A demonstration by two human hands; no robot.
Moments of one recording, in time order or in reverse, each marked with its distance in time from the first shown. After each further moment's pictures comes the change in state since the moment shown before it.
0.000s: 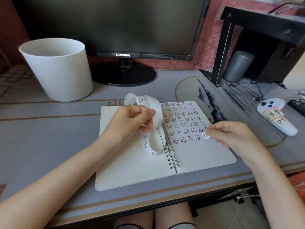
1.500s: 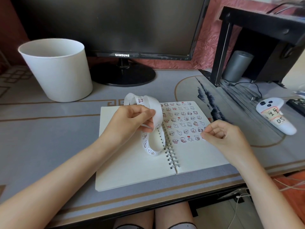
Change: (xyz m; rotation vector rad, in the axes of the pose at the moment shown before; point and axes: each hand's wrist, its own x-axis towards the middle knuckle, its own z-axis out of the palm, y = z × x) left_hand -0.001 0.002 0.000 -0.021 -0.010 0.000; right_hand 0.002 0.019 0.012 -0.238 0.111 -0.222
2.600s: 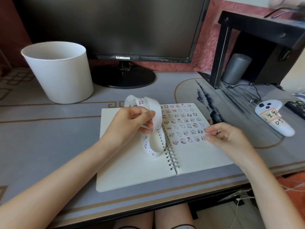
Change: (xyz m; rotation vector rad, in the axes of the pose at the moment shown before) left_hand 0.002 -0.003 -0.001 0.007 0.006 0.014; right_hand 0.003 0.009 -0.007 0.126 -0.066 0.091
